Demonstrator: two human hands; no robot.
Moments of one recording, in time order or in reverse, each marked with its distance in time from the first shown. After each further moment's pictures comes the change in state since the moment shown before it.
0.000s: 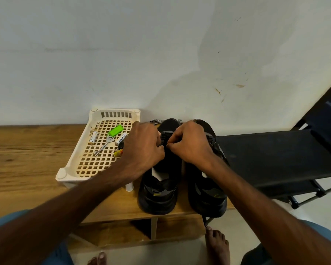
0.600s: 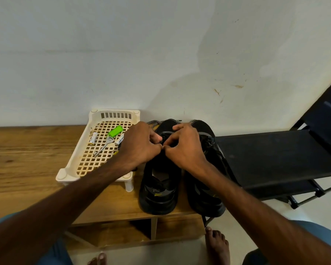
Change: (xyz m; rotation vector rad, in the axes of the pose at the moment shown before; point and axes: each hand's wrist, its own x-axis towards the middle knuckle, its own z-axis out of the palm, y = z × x) left_hand 0.013 -0.017 0.005 -0.269 -0.112 -0.036; right_hand -0.004 0.005 0.021 0.050 0.086 0.017
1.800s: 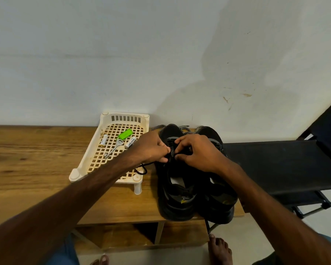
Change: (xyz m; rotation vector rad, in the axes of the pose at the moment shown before) left_hand 0.010 -0.009 -0.005 -0.252 -0.292 -0.212; right_hand 0.010 0.009 -0.026 -0.139 -0.353 -0.159
